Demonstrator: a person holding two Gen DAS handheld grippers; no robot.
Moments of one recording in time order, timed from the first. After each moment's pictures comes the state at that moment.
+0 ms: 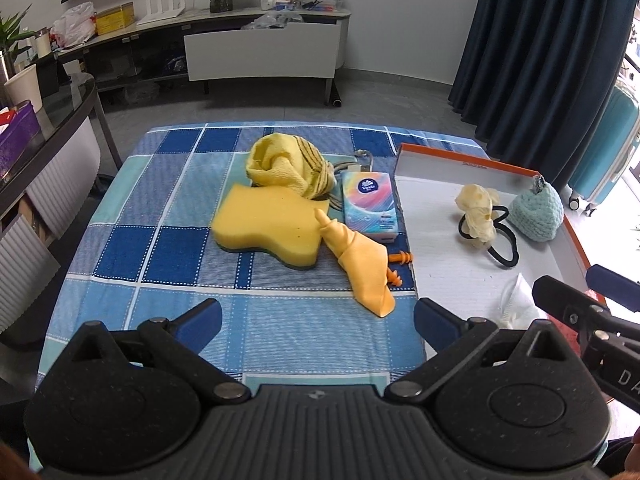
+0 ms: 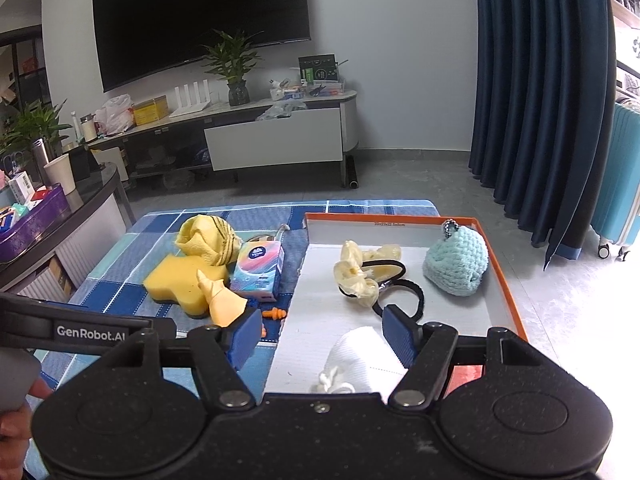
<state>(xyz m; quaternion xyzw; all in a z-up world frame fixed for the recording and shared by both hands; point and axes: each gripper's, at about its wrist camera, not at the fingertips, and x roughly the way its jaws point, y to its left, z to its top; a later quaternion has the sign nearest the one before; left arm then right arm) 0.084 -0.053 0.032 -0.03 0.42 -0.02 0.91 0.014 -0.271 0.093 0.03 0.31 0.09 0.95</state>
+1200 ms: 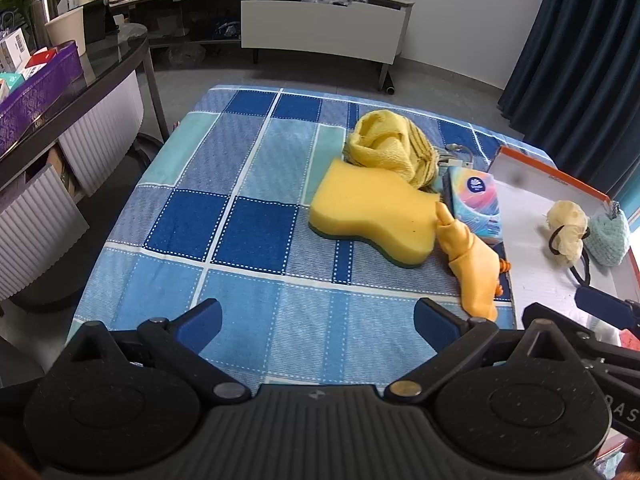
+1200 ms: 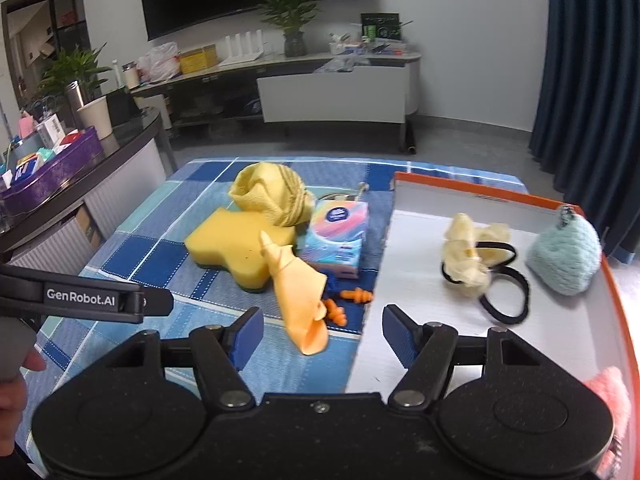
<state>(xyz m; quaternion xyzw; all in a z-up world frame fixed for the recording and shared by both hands) 0.107 0.019 0.001 -0.07 0.45 0.03 0.89 0.064 -0.202 0.055 0.00 0.36 0.16 0.92</state>
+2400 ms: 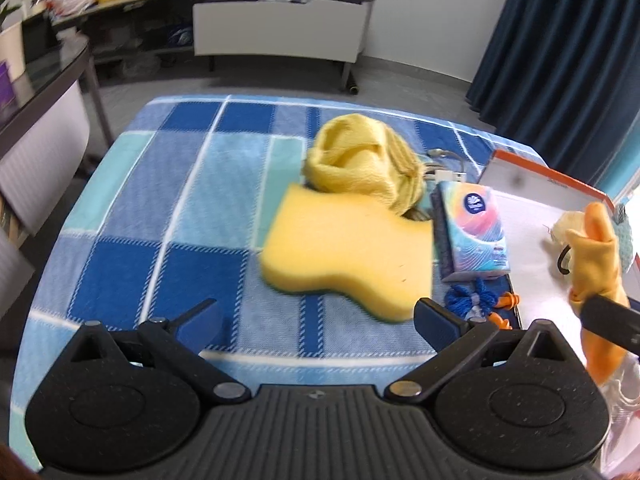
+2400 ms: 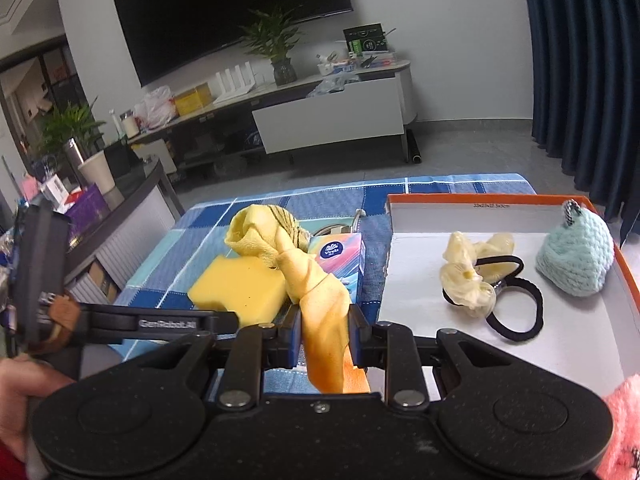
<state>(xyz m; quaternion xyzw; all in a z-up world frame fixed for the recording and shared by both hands) 0.165 0.007 -0.027 -0.05 0.44 -0.03 0.90 0.082 -0.233 0.062 0.09 0.34 0.17 0.92</state>
